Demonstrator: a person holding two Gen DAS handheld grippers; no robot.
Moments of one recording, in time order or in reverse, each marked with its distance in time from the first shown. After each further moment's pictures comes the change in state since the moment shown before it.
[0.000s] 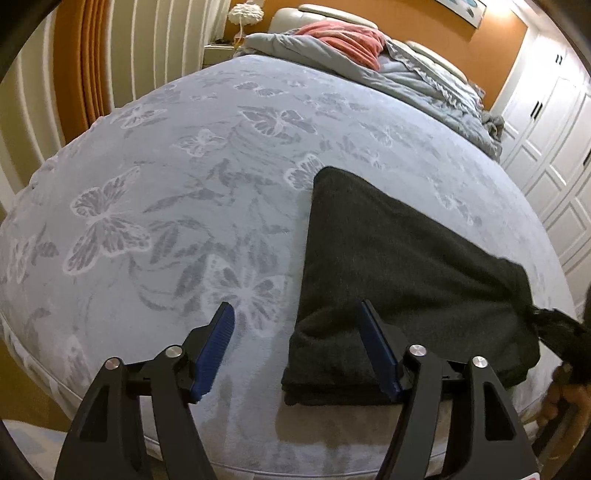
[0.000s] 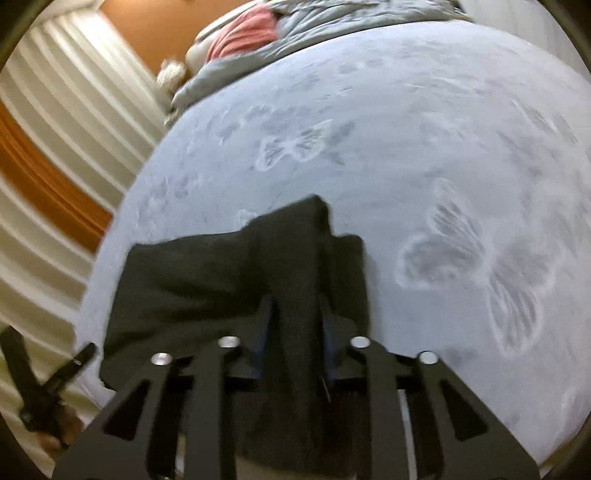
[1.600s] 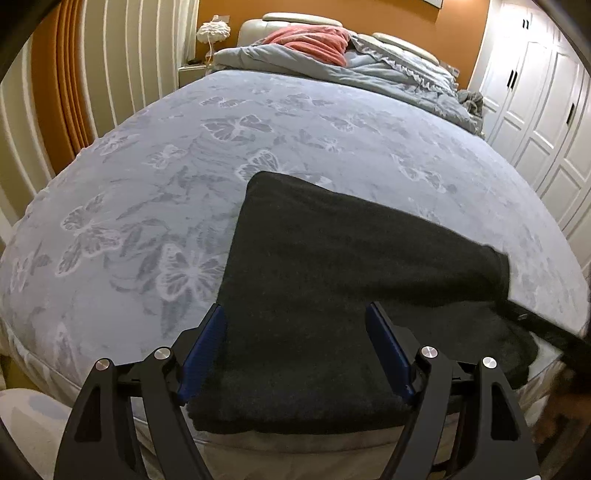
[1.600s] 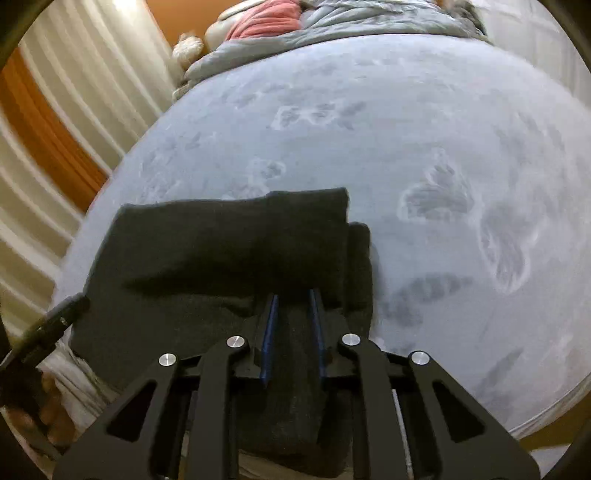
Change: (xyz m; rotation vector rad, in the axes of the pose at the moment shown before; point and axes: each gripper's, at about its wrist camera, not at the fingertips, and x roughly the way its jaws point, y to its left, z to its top) left arm -0.009 -0.054 -0.037 0.140 -0.048 0.033; right arm -0.032 0.014 -0.052 -0.098 0.012 -0.037
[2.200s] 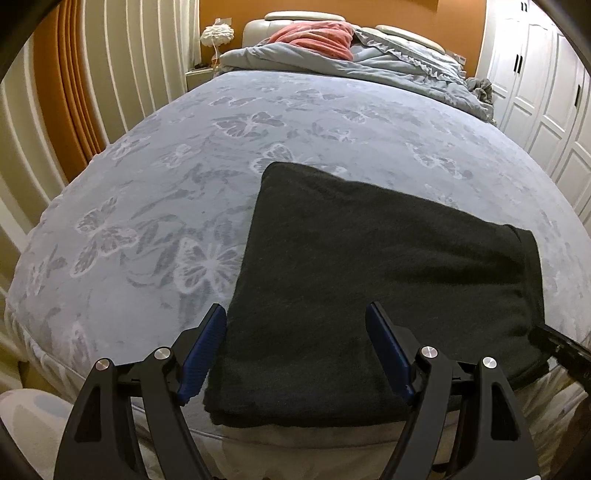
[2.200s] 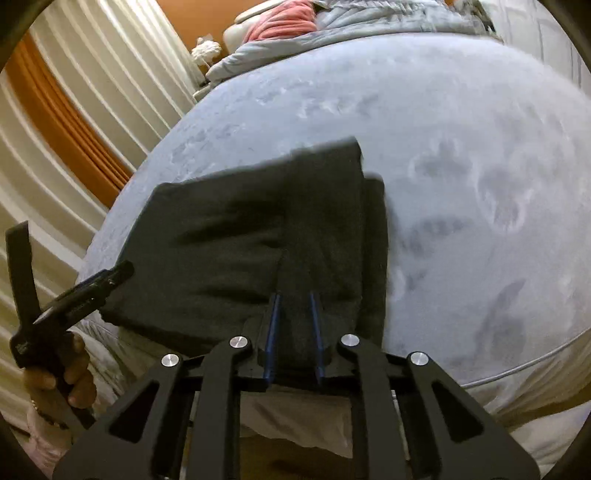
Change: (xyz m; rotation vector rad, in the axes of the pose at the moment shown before) left arm 0.005 0.003 -0.008 0.035 0.010 0.081; right arm -0.024 0.003 -0.039 -0.026 0.006 0.086
